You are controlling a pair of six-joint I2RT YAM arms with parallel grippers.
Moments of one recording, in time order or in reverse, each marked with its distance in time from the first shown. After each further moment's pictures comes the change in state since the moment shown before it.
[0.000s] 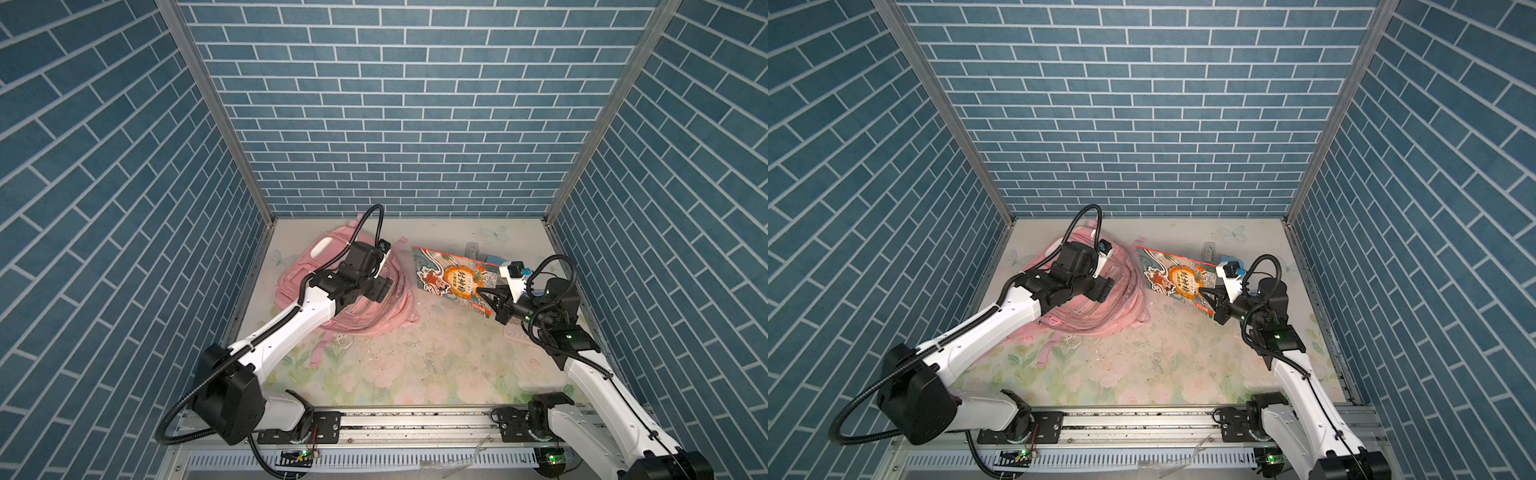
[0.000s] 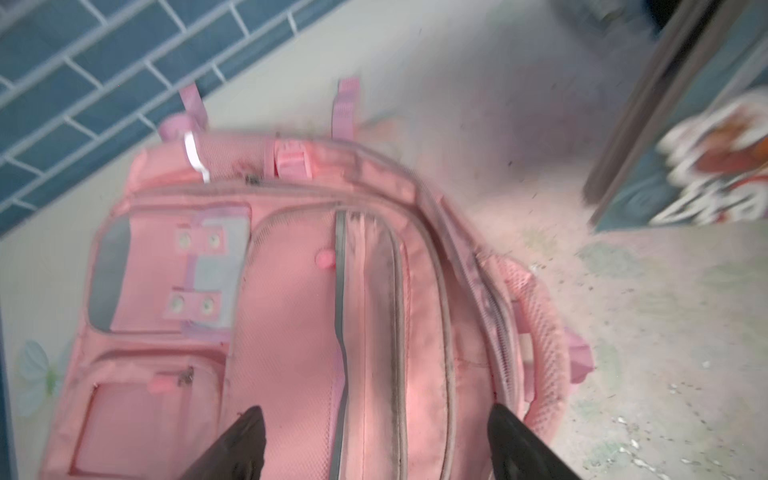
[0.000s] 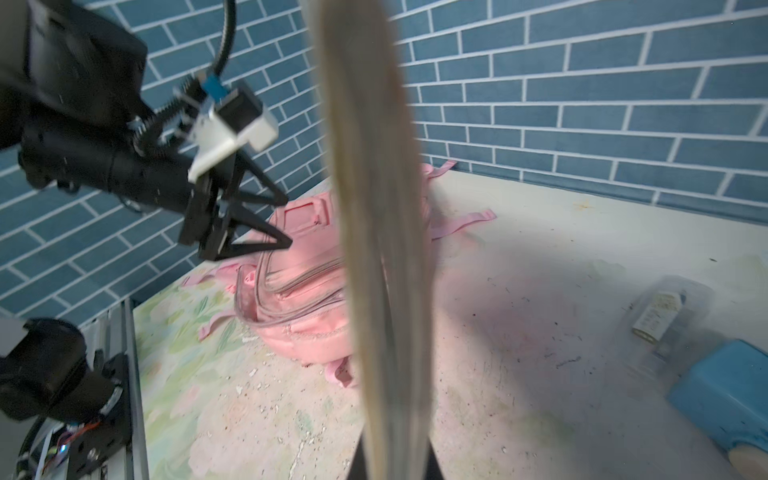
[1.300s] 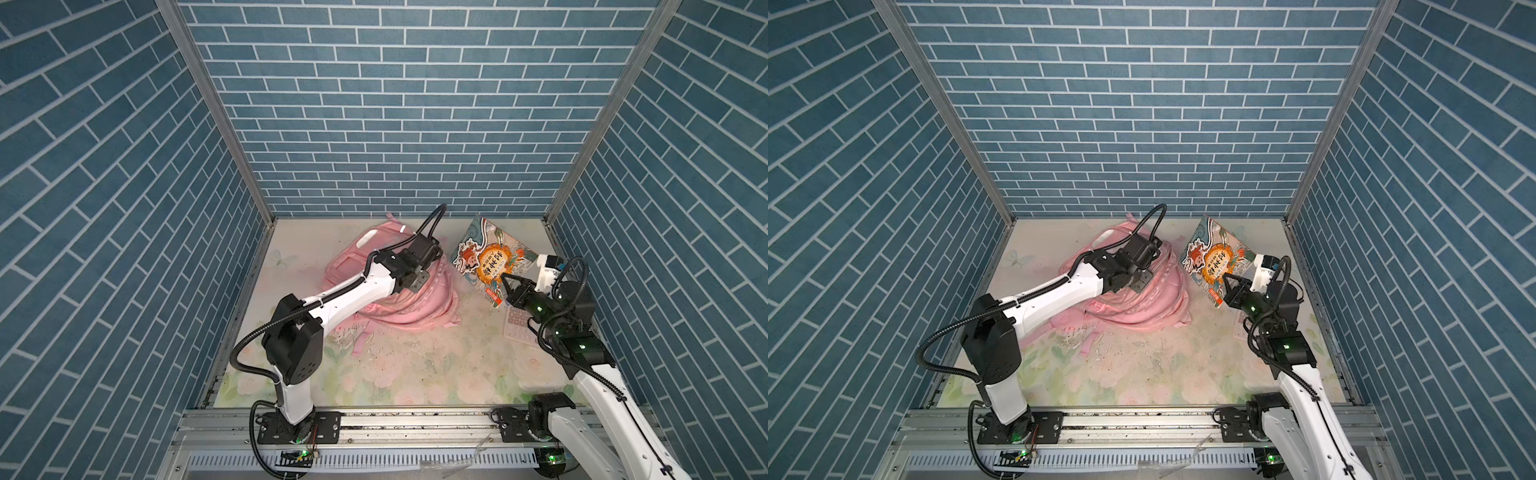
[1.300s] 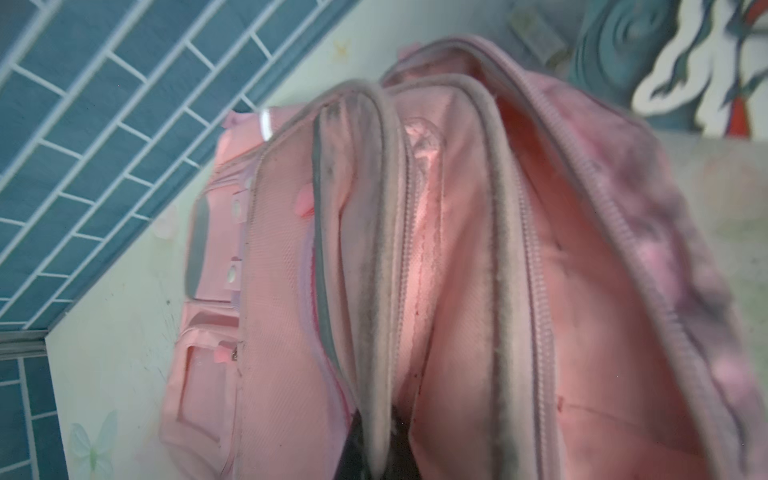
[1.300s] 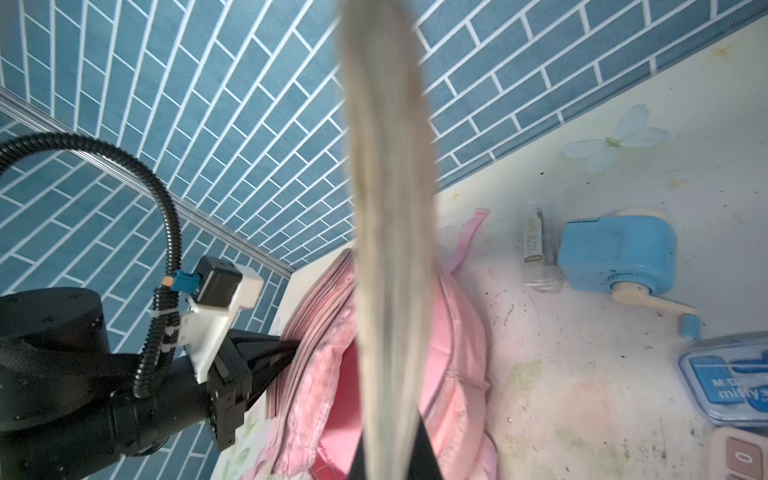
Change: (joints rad) left arm -0.228 0.404 0.579 -0.184 -0.195 0.001; right arm -0.003 -0.126 0.088 -0.148 0.390 0.592
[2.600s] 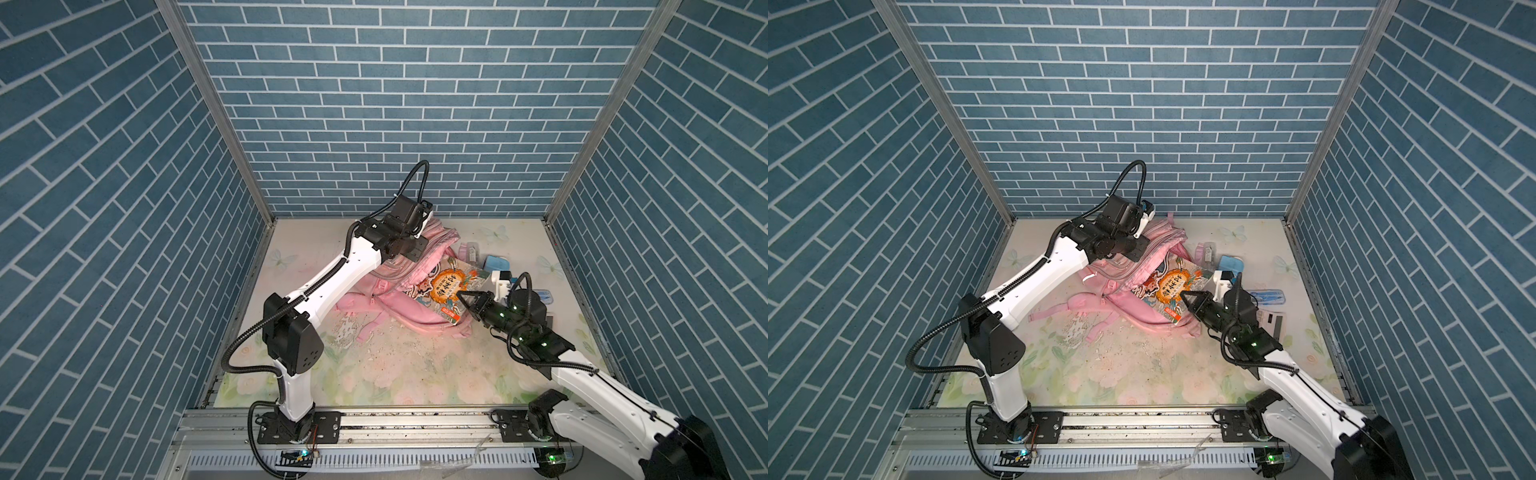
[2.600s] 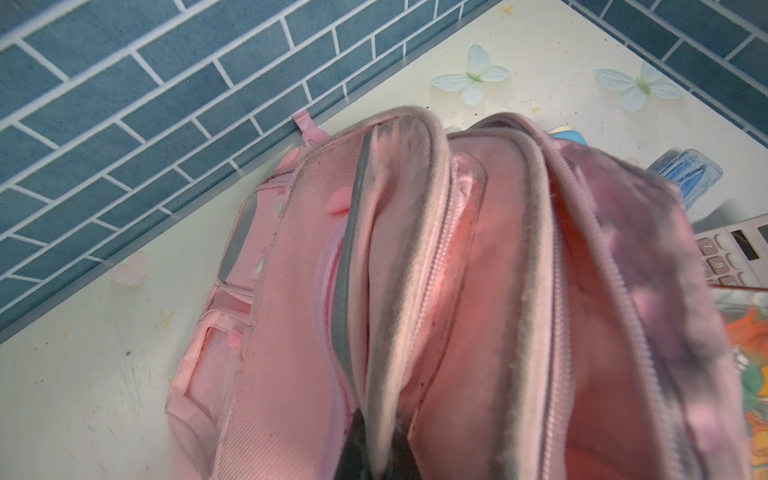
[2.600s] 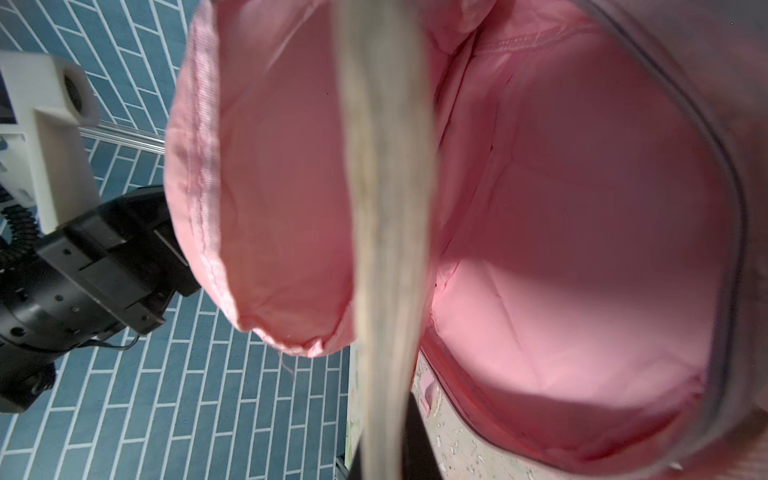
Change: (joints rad) left arm 0.114 0.038 0.256 -0.117 0.281 -0.028; right arm 0.397 0.284 -0.164 0.414 0.066 0.498
